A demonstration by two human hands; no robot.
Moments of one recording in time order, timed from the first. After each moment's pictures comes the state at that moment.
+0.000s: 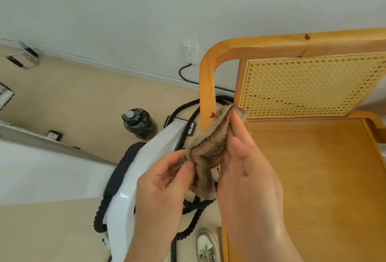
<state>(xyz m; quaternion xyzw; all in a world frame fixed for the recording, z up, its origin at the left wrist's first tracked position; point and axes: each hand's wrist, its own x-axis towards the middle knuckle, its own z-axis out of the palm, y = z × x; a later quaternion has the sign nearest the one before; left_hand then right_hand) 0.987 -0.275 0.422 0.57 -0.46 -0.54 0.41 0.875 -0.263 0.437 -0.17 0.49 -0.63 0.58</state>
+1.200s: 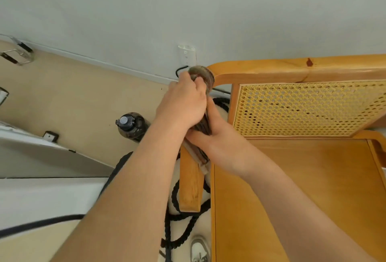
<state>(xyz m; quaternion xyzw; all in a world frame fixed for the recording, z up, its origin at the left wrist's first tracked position) 0.881 -0.486 0.428 0.67 -0.65 -0.33 0.11 0.798 -0.400 0.417 -0.49 0.56 -0.31 0.59</state>
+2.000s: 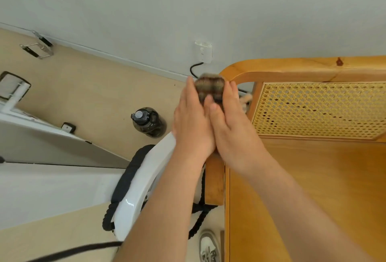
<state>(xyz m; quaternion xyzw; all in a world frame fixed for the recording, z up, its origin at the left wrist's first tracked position) 0.913 -0.441 0.414 0.65 -0.61 -0.37 0.26 0.834 -0.400 0.429 -0.52 0.65 -0.33 0.44</state>
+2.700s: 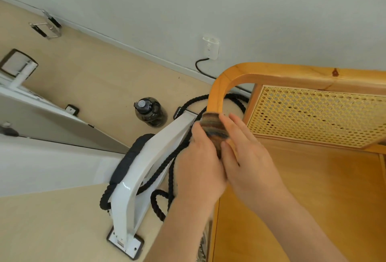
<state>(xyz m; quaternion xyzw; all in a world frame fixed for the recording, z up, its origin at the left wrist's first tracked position) 0.908 -0.360 0.425 0.70 -0.64 -0.30 0.10 0.808 -0.345 0.438 -0.62 0.66 -0.20 0.37</state>
